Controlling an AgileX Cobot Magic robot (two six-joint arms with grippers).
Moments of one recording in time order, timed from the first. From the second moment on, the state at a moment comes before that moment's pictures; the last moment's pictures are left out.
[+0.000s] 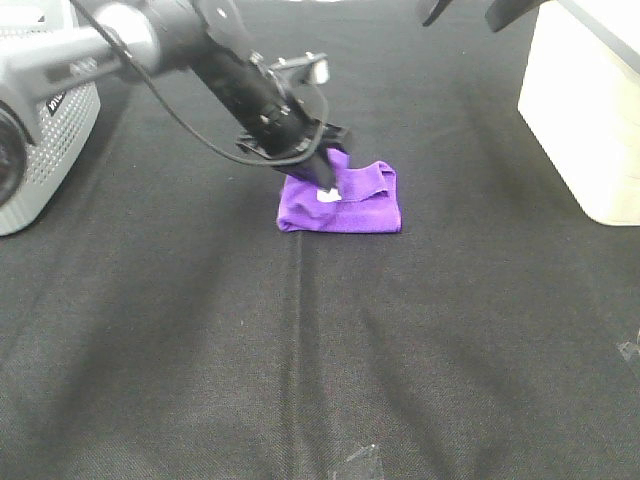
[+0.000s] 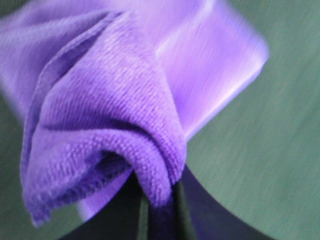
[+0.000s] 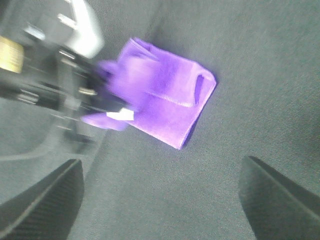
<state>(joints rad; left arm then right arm) -0.43 2.59 -2.30 -0.55 1.02 0.31 0.22 1.94 -1.99 0.27 1.22 -0.19</state>
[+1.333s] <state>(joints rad) -0.21 2.23 -2.30 -0.20 1.21 0.15 0.22 1.64 -1.92 0.04 1.22 -0.04</state>
